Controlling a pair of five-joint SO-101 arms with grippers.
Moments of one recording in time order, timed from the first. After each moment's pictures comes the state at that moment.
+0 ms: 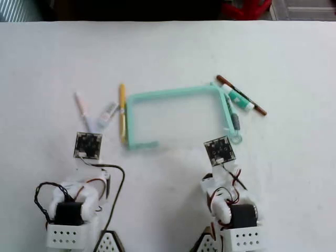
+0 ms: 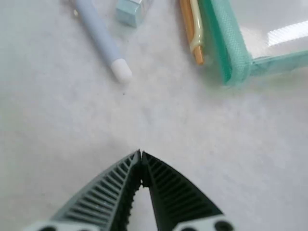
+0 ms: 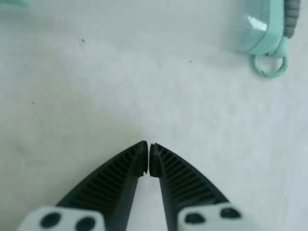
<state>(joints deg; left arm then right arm) -2.9 -103.7 97.3 72.7 -1.5 -8.7 -102.6 96.4 72.2 15.2</state>
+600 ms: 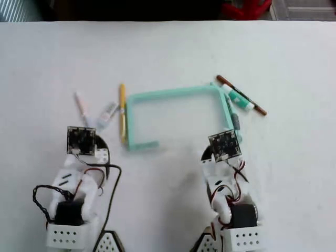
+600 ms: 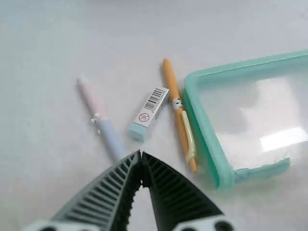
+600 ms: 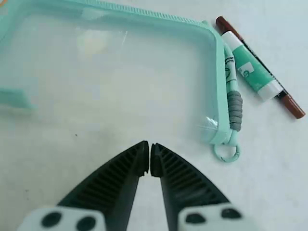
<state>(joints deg) -3.0 -103.6 97.3 49.0 -1.5 -8.2 -102.6 96.4 51.3 15.2</state>
